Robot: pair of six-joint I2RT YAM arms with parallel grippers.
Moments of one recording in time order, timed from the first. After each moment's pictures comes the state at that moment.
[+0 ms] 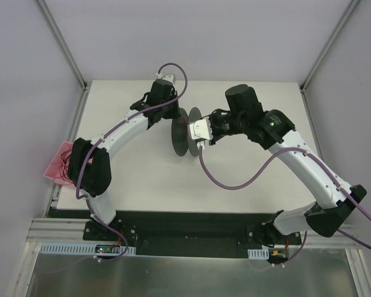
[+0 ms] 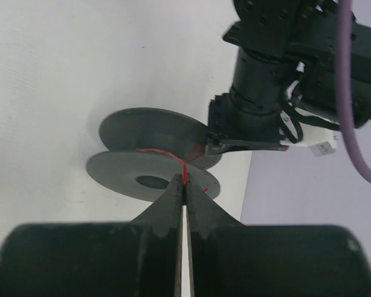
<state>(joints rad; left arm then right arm) -0.50 1.77 1.50 -0.36 -0.01 -0.49 0.76 1.38 1.62 -0.86 -0.50 -1.21</state>
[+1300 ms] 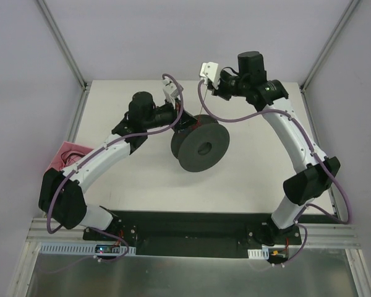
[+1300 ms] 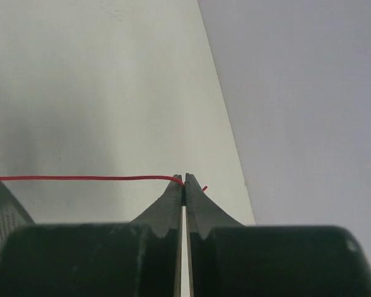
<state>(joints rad) -0.55 1.42 1.13 0.09 0.61 -0.32 0.48 1.69 1.89 -0.69 -0.46 -0.91</state>
